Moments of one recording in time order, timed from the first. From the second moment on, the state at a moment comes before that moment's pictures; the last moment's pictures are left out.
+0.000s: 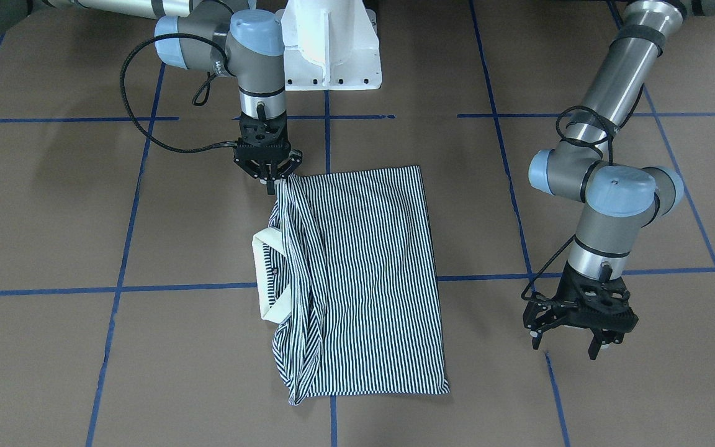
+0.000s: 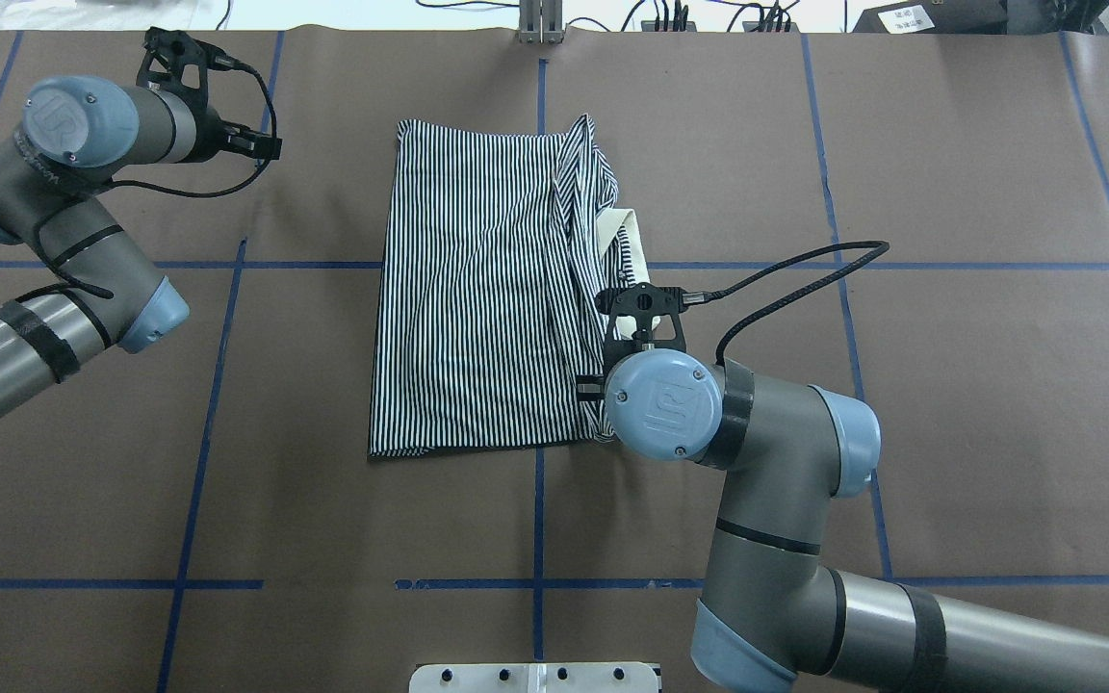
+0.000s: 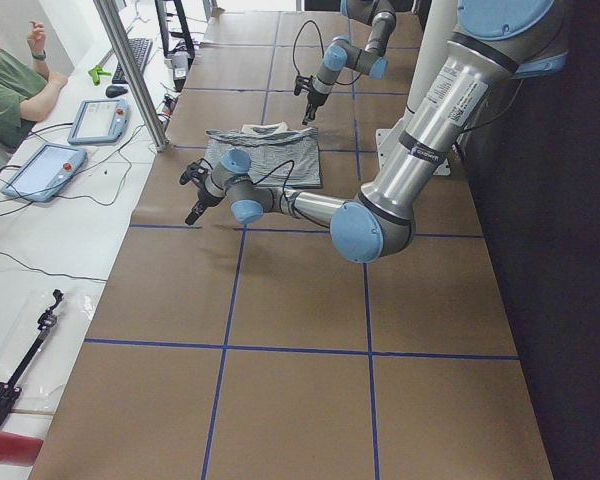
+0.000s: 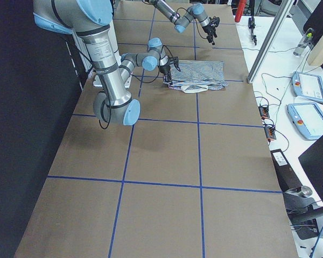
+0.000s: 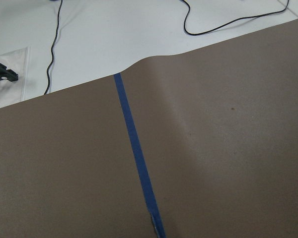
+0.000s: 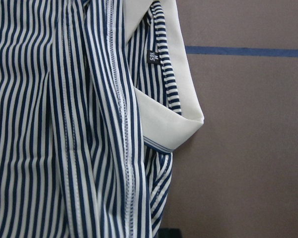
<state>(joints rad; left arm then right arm) -0.91 -2.13 -1.11 -2.47 -1.66 -0.69 0.35 -1.03 1.76 -1.53 1.44 1.31</state>
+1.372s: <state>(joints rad) -0.89 -2.13 -1.12 -2.47 -1.66 -0.72 0.34 -0.98 1.73 -1.42 1.44 1.32</state>
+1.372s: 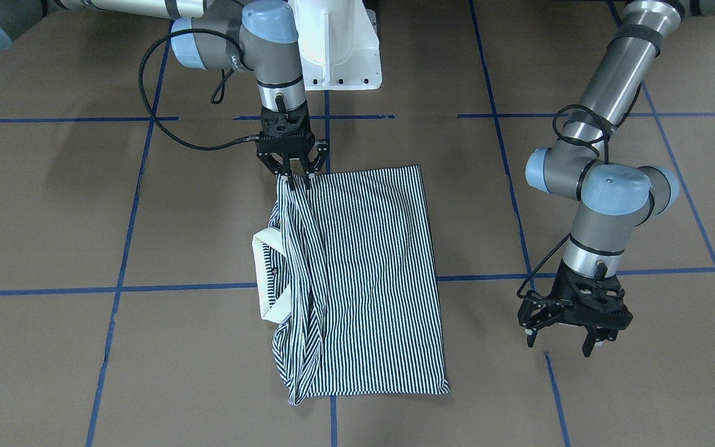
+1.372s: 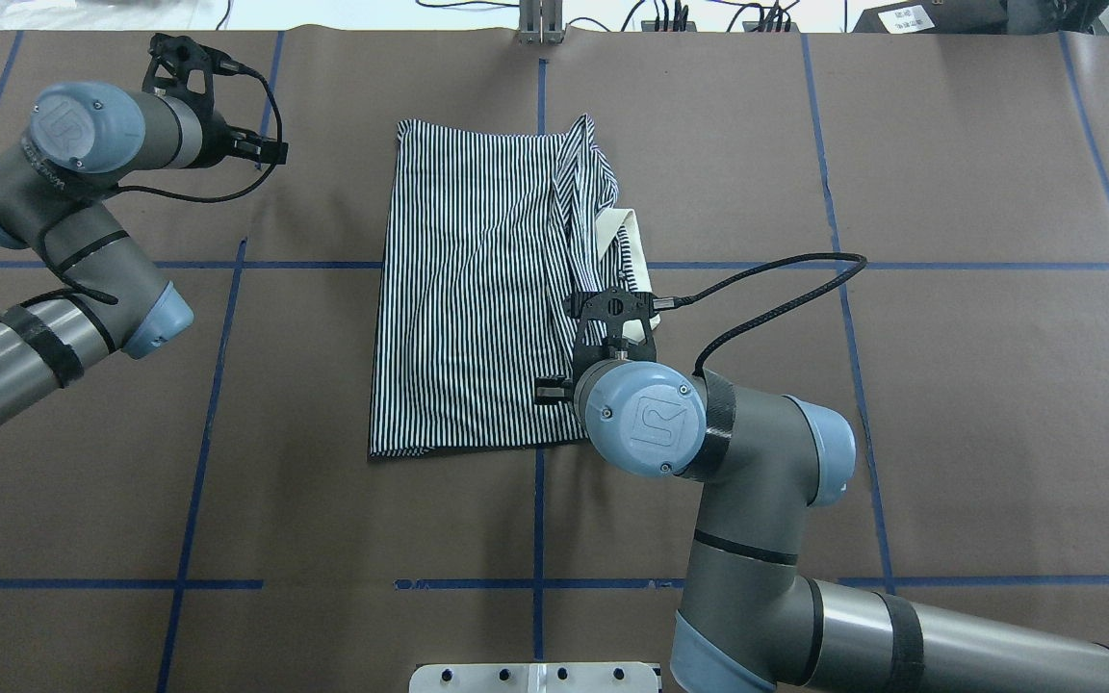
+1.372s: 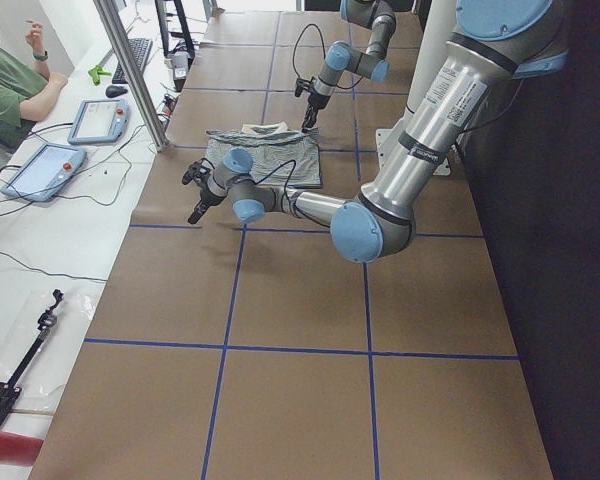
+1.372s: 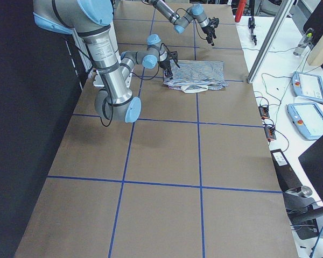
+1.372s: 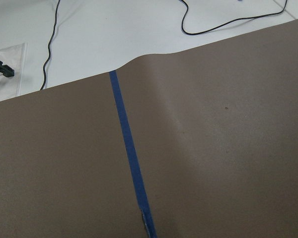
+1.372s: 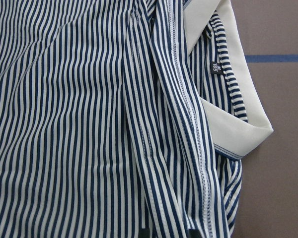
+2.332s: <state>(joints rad) -0.89 -2.13 -1.12 -2.47 -1.66 -0.72 0.34 -0.99 1.73 -1.42 1.44 1.32</state>
